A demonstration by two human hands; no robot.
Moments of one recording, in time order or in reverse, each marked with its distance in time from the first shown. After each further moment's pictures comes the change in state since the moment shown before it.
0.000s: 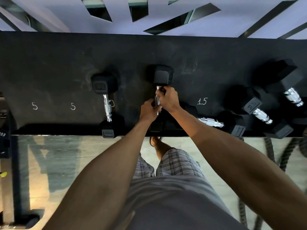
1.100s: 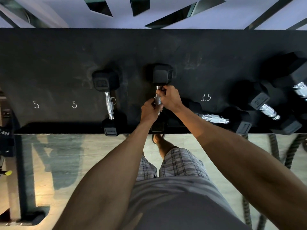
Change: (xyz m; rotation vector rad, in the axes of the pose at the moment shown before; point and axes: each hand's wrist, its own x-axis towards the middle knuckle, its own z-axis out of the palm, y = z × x) left_hand 0.000 -0.021 0.005 -0.091 0.037 0.011; right_hand -0.002 0.008 0.006 -0.061 -0.087 -0.090
